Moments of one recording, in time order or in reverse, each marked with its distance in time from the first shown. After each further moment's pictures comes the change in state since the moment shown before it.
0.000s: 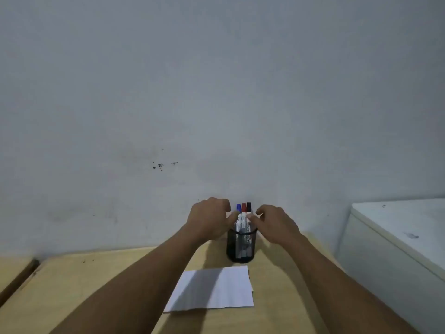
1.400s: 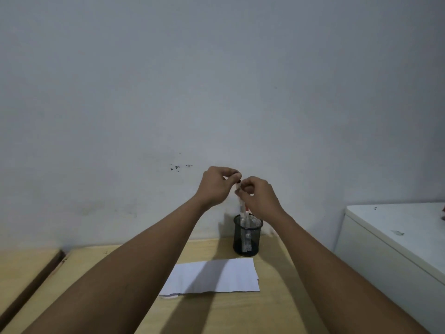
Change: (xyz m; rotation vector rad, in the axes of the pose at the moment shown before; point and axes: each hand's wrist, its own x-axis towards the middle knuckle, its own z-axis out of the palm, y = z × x) left_hand -0.006 0.006 -0.083 -0.790 0.179 -0.045; right_hand -0.029 -0.093 -0.042 0.400 0.112 -0.180
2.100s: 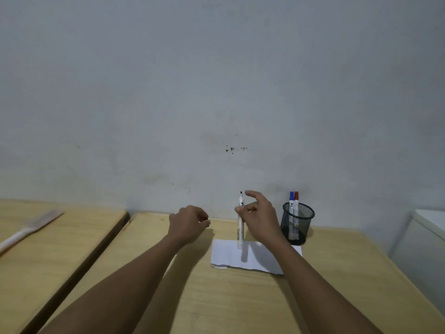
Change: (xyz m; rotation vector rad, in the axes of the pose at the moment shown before) left_hand -0.130 -0.164 -0.102 0.549 0.088 -0.382; right_hand -0.068 -0.030 0.126 0.275 -0.157 0.065
